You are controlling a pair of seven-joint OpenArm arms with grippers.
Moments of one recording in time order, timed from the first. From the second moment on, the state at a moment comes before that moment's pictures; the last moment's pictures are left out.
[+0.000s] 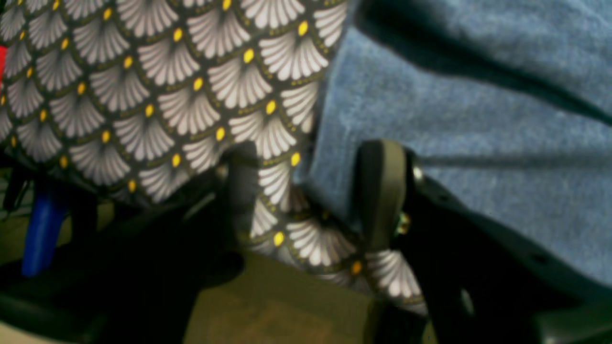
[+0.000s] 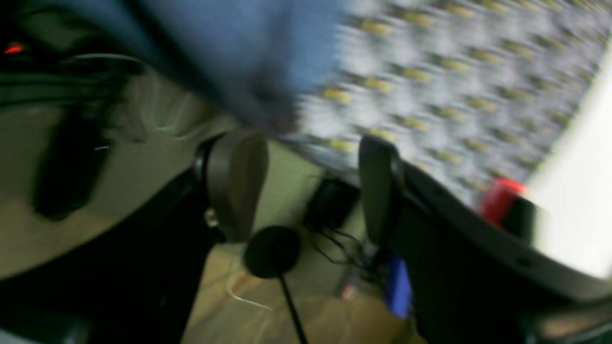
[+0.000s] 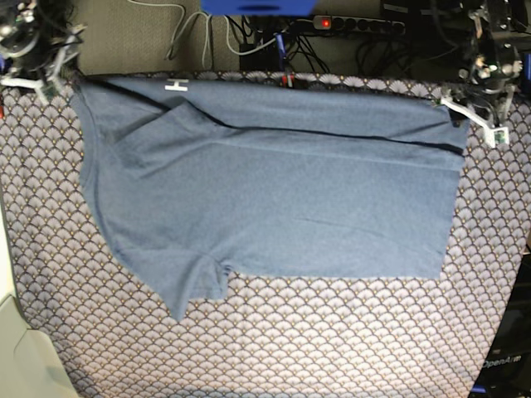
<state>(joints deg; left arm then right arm) 25.1 -19.0 -22.8 92.3 -20.3 -1.8 36.4 -42.8 23.2 28.7 104.7 -1.5 35.9 -26.9</state>
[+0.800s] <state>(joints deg) -7.9 -18.6 -20.3 85.7 -19.1 -0.6 46.9 19.1 29.6 4.7 65.5 -1.1 40.7 -26.9</state>
